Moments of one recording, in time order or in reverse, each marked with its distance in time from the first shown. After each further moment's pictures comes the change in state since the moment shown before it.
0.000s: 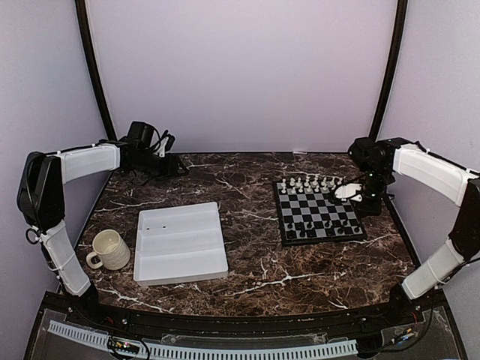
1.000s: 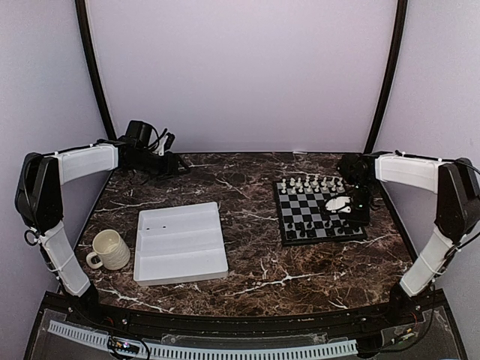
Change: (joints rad) left arm -0.002 -0.019 -0.011 0.015 0.076 -0.027; right arm 0.000 0.164 -0.087 0.148 -0.012 0.010
